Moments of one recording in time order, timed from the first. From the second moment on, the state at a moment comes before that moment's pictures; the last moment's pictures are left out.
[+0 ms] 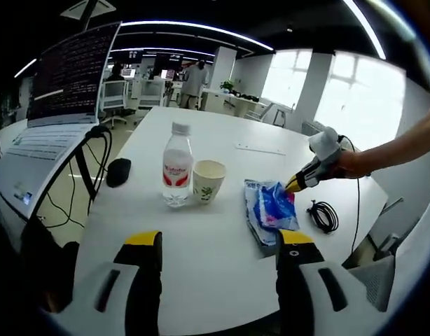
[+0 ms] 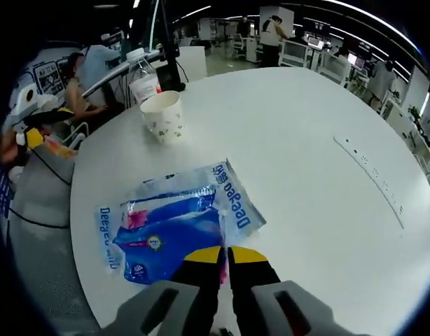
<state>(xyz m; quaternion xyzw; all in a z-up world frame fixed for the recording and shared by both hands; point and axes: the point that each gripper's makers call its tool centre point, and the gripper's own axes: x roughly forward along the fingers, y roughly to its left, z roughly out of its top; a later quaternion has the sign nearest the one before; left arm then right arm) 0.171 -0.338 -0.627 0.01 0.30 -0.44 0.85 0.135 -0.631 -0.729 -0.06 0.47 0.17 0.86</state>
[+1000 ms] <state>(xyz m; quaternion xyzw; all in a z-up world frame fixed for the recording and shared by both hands) 0.167 -0.340 -0.622 0.03 0.29 -0.46 0.84 0.068 -0.615 -0.726 0.00 0.47 0.12 0.87</state>
